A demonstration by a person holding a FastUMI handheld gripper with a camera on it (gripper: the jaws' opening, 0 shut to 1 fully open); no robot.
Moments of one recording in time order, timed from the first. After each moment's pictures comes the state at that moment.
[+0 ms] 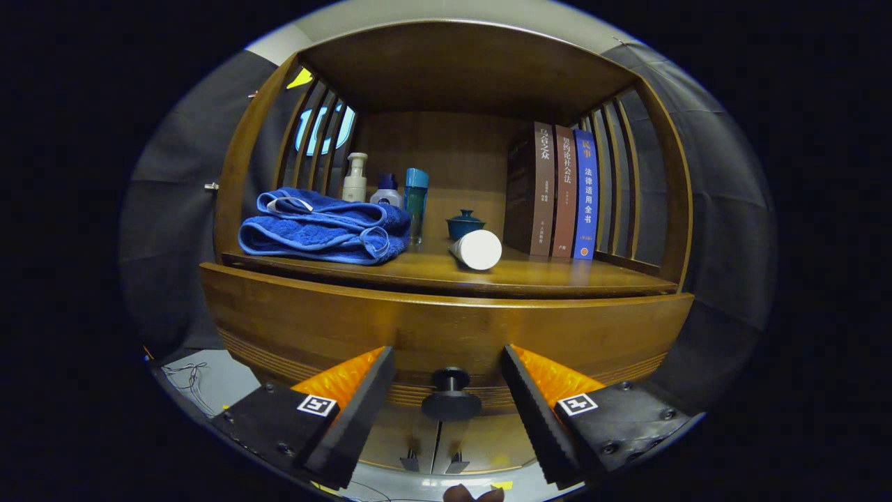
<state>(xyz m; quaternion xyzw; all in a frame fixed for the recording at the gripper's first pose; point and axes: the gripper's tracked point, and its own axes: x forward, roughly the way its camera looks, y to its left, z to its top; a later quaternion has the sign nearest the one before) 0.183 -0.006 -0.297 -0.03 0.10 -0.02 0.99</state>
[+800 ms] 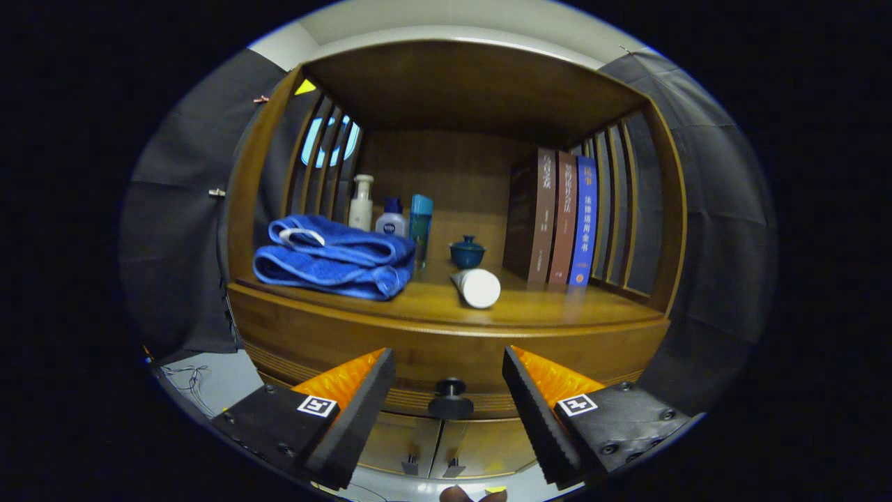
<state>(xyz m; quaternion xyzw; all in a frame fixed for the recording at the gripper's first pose) 0.155 0.004 -0.226 -0.04 0.06 -0.01 1.00</state>
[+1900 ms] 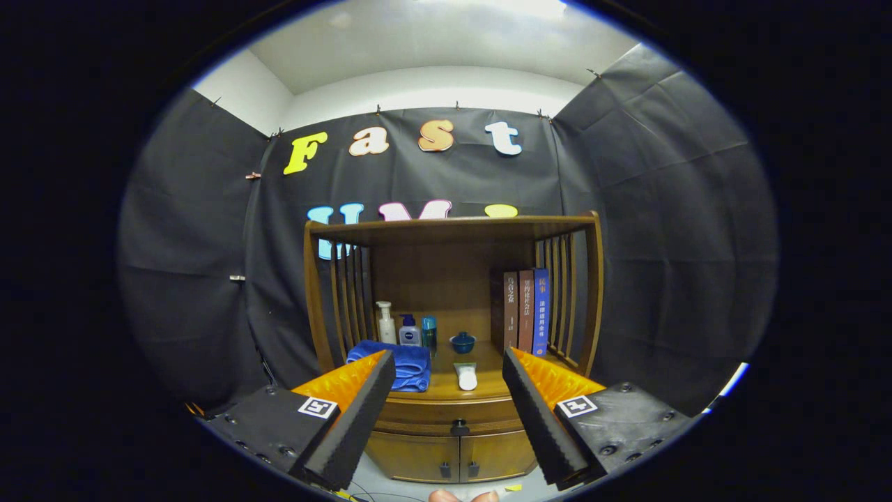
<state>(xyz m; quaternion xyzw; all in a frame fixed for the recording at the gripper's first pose) 0.004 0.007 0.011 0.03 -0.01 -0.02 1.00</state>
